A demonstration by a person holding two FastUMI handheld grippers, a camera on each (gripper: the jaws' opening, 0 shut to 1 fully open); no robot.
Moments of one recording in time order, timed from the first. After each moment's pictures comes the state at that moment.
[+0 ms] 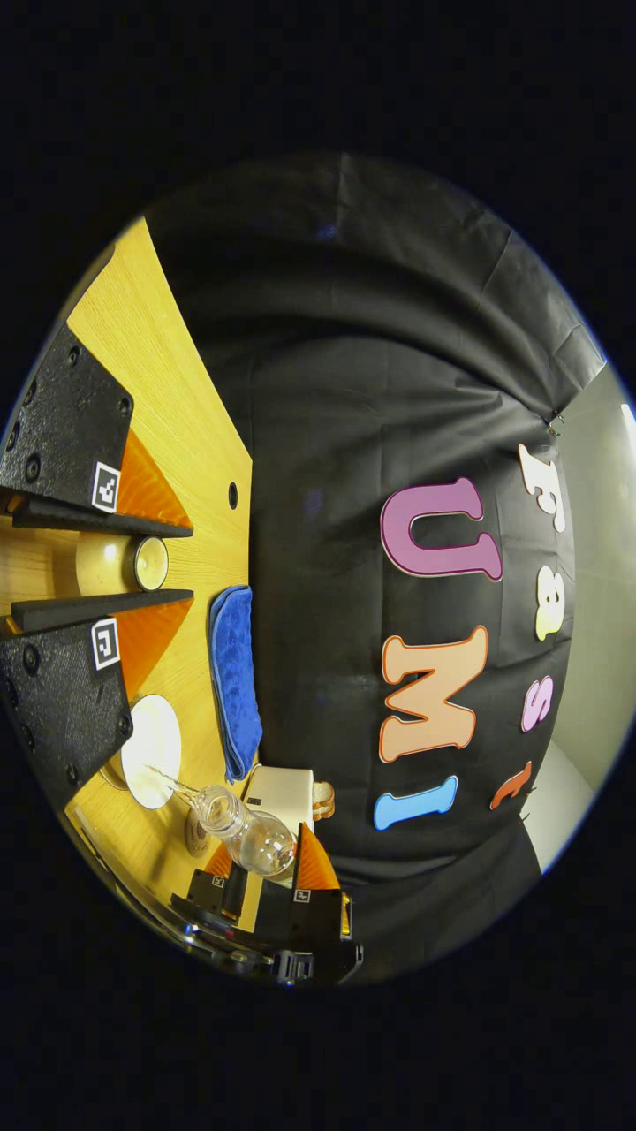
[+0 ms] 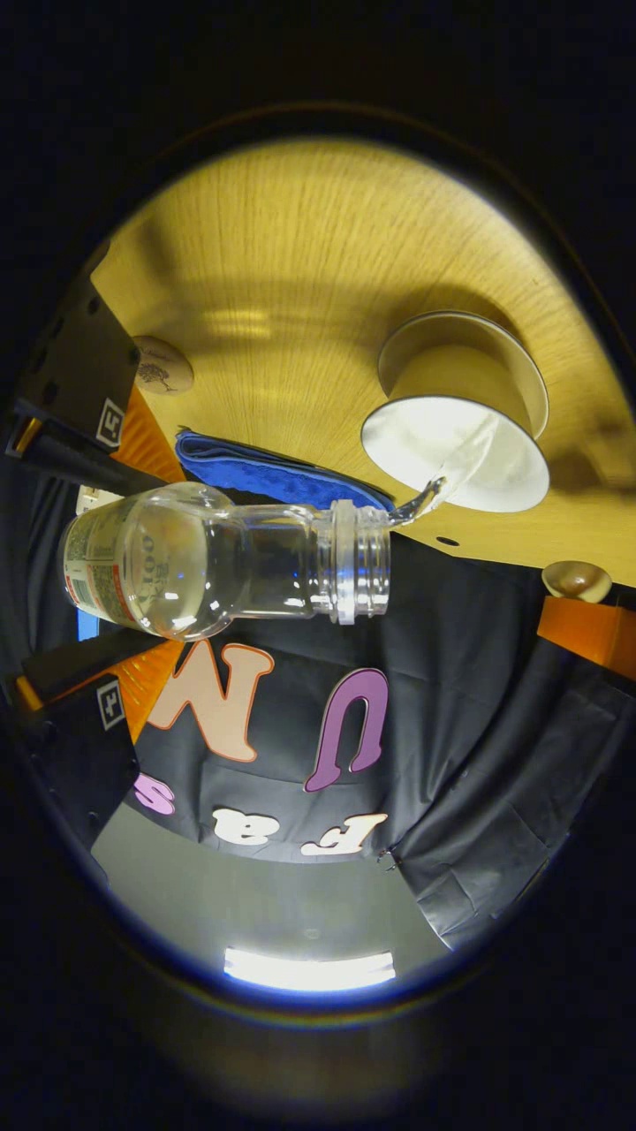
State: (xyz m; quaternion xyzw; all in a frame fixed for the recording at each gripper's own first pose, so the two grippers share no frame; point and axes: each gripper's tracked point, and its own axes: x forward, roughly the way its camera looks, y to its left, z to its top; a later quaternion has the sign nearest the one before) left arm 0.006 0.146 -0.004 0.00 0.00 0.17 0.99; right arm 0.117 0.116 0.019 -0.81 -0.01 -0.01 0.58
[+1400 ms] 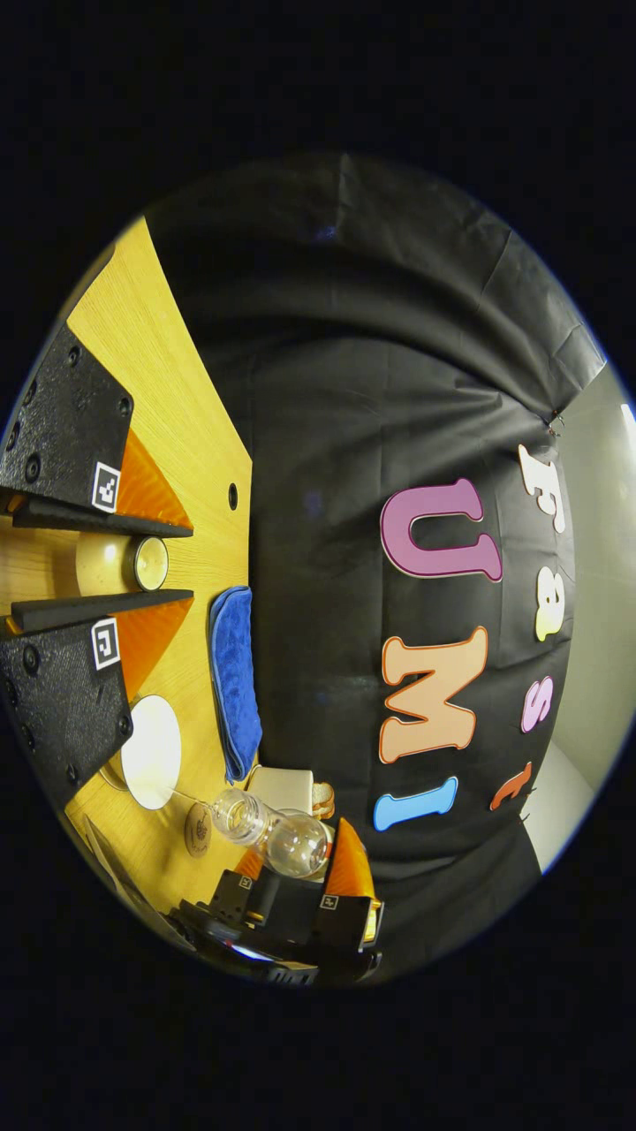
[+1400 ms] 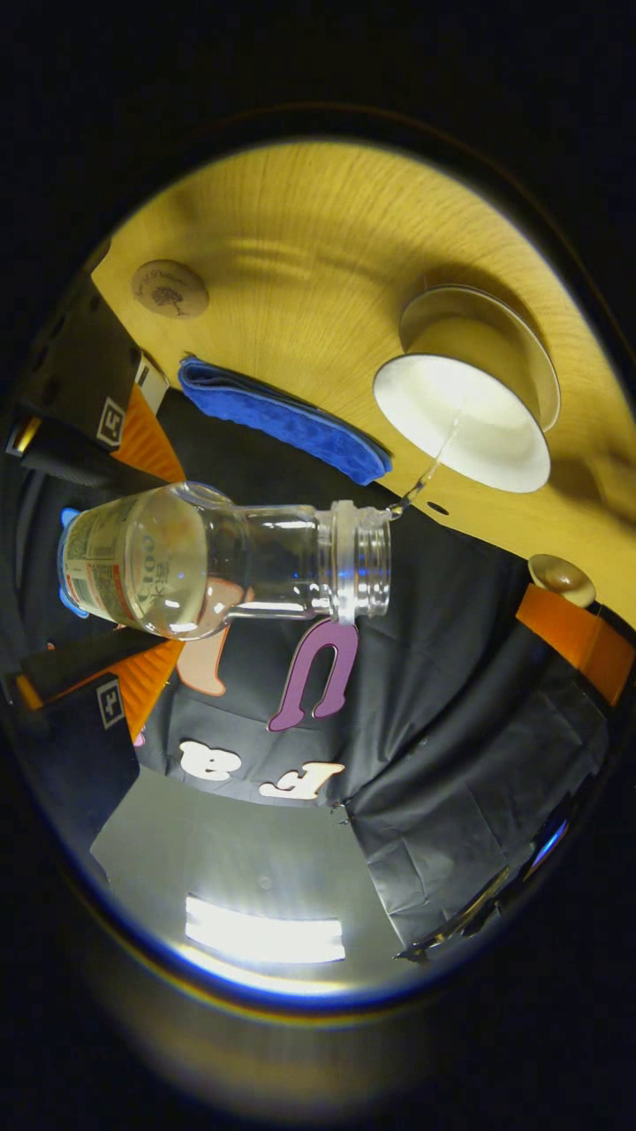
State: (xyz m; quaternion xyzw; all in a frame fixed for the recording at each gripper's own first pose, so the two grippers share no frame) left arm 0.006 0.147 -0.003 0.00 0.00 0.17 0.98; right arm 0.117 0.136 0.044 -0.83 -0.10 -0.02 0.56
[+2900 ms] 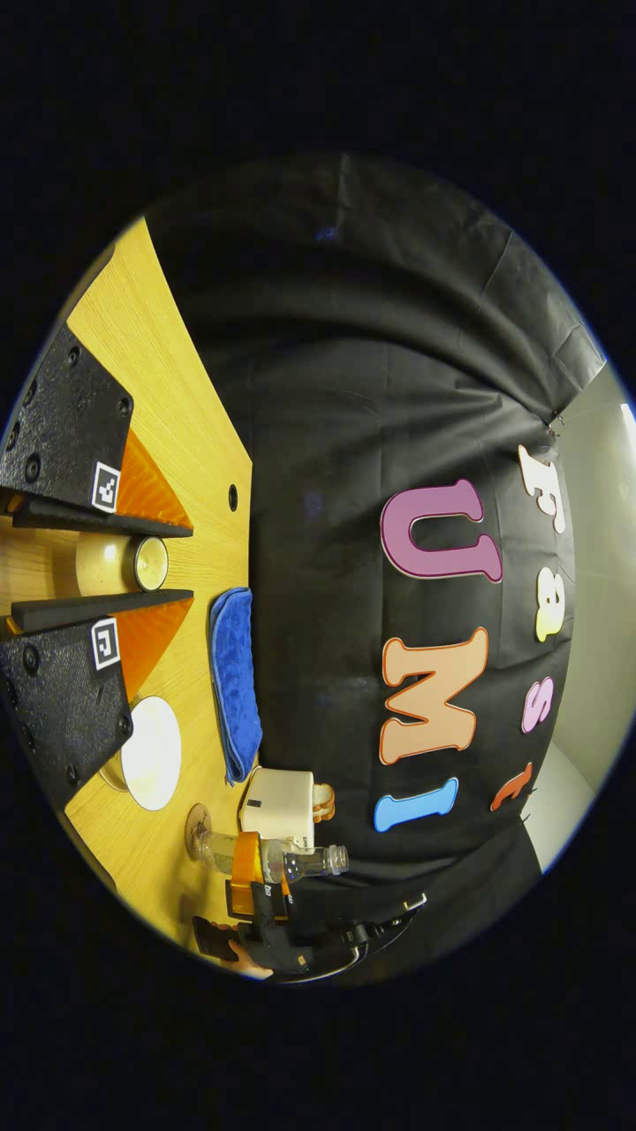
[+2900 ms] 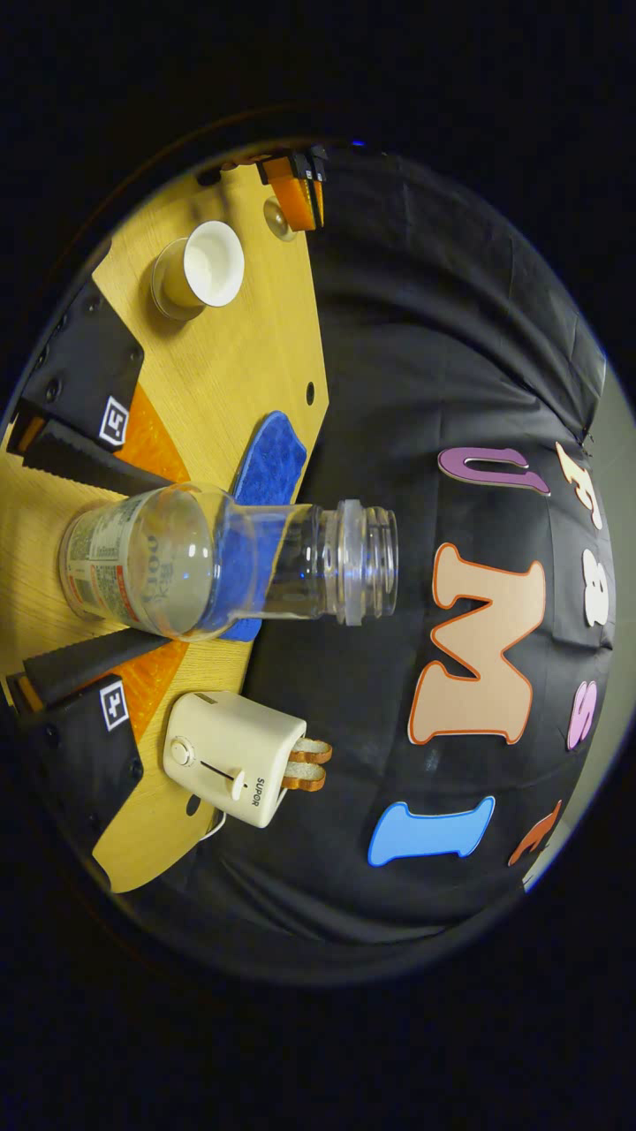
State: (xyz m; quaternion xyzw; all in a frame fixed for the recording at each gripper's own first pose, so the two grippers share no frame) left arm 0.006 0.147 -0.003 0.00 0.00 0.17 0.98; right arm 0.151 0.000 -0.009 -0.11 0.11 0.01 0.99
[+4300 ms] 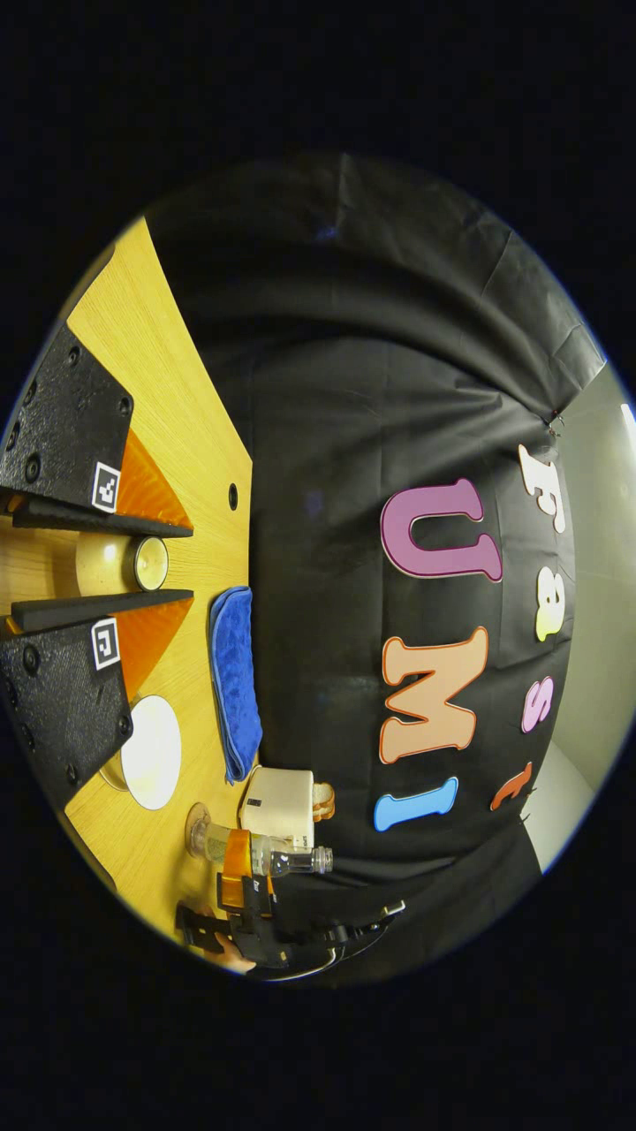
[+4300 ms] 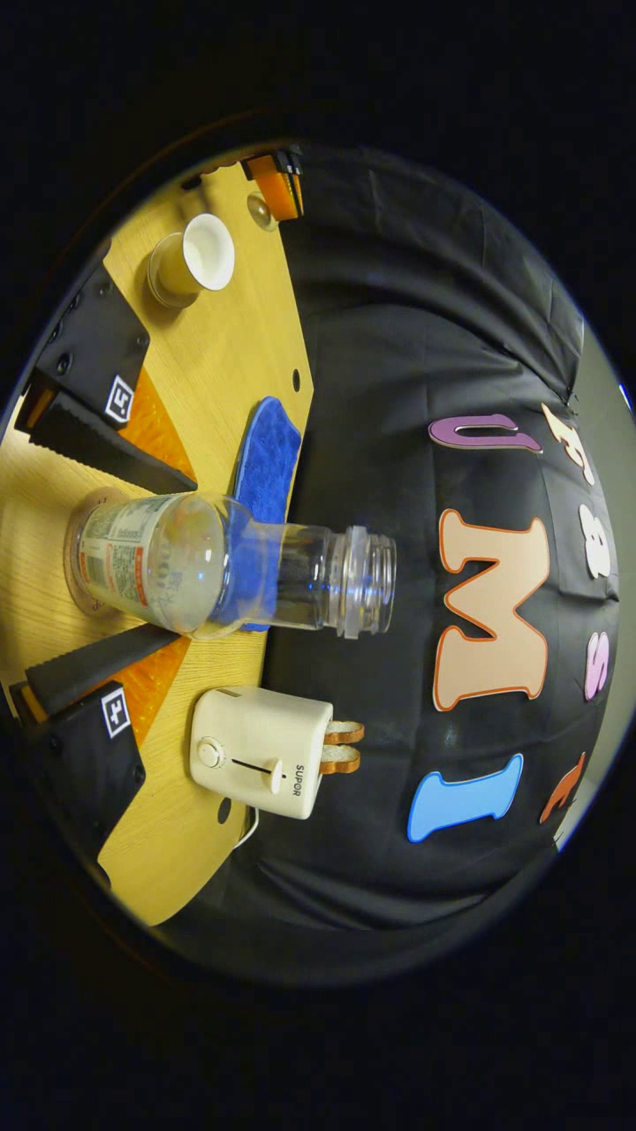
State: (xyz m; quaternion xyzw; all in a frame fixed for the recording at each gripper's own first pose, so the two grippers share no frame) left arm 0.008 0.145 -0.003 0.00 0.00 0.17 0.99; right arm 0.143 -0.023 -0.026 -0.06 0.11 -0.01 0.99
